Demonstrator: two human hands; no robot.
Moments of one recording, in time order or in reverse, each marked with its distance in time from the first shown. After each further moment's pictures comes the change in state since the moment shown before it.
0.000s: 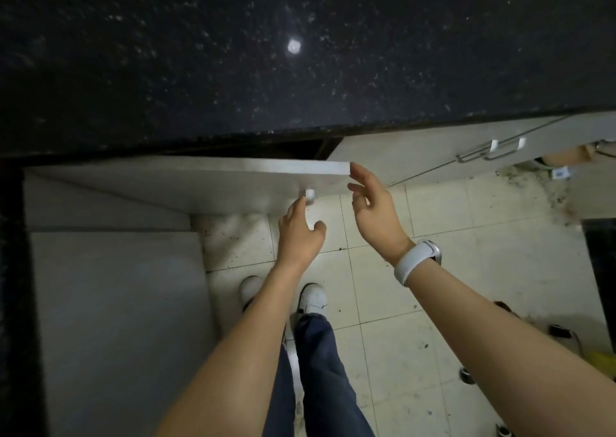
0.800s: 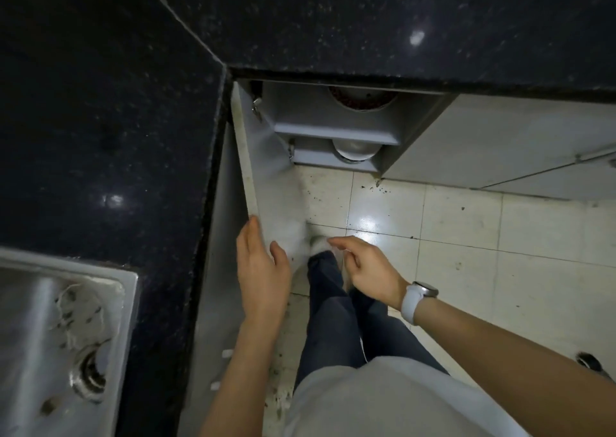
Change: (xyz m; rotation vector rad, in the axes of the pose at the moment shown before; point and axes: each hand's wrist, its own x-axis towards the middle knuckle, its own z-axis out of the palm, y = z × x) left_hand -0.224 -0.063 -0.096 0.157 0.718 -0.135; right_hand -0.155 0.016 0.075 -0.313 -0.674 -0.283
